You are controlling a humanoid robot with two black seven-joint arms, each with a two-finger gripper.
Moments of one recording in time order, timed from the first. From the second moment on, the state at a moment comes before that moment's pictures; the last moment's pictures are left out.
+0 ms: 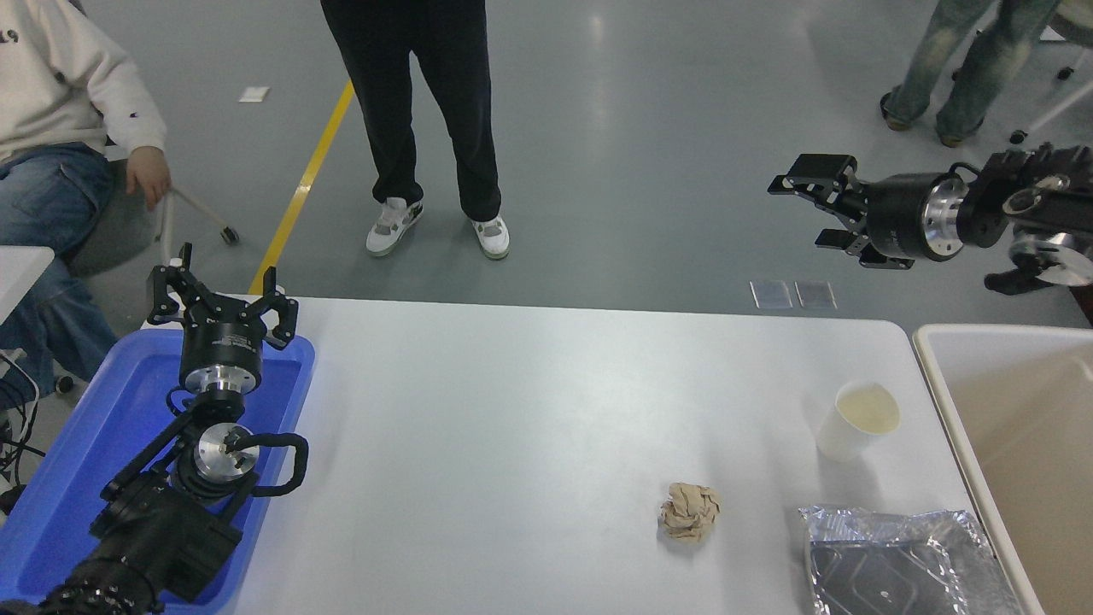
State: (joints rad) left arm -0.52 0.15 -1.18 -0.59 0.09 -0.33 -0.54; right arm 1.69 -0.73 -0.75 1.21 -0.29 0.23 0.10
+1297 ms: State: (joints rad) left arm -0.52 0.15 -1.18 -0.59 0.09 -0.33 -0.54; right arm 2.35 -0.56 -1.29 1.69 -0.35 0.55 0.10
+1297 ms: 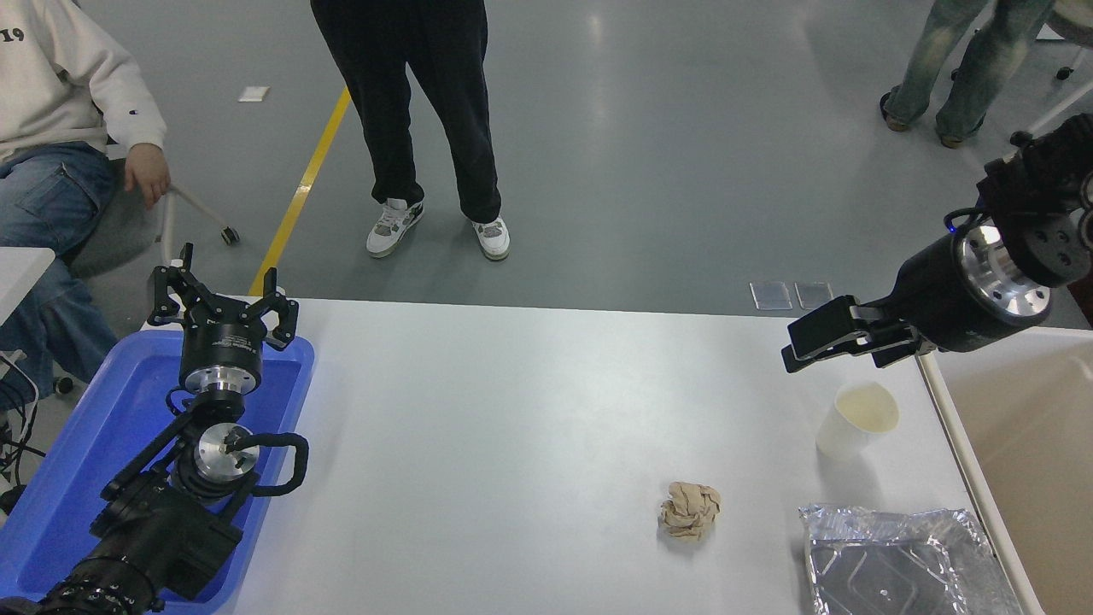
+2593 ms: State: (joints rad) left arm -0.52 0.15 -1.18 -0.59 0.09 -0.33 -0.54; right arm 2.00 -0.53 -1.26 1.22 -0.69 0.50 0.09
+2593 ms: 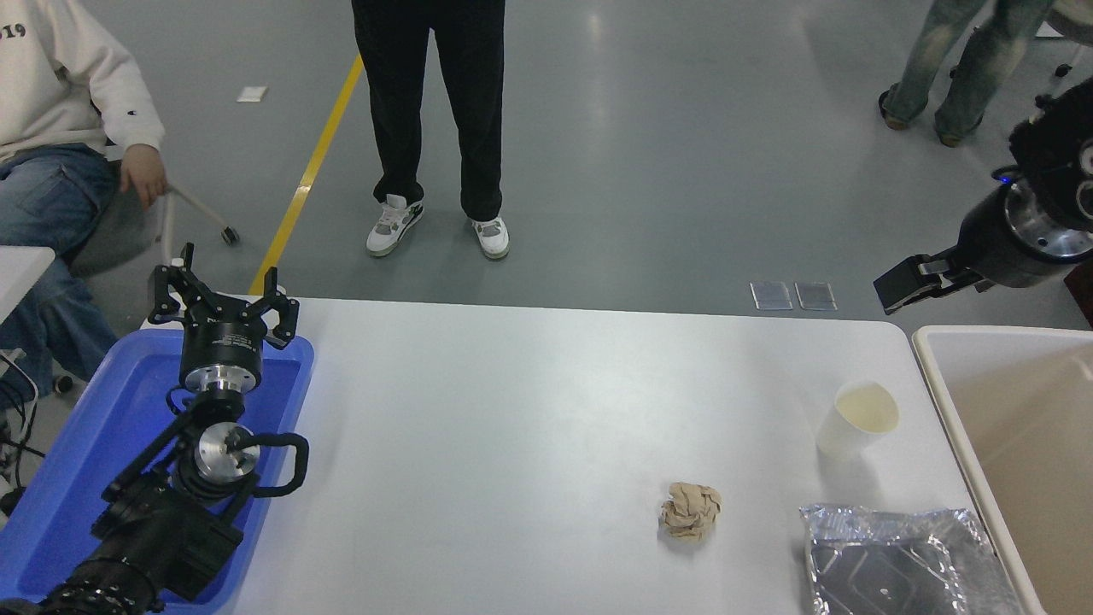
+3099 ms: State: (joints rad) left arm -0.52 0.15 -1.18 -0.59 0.09 -0.33 -0.54; right arm 1.60 -0.62 -0.98 0.97 -0.78 0.48 0.09
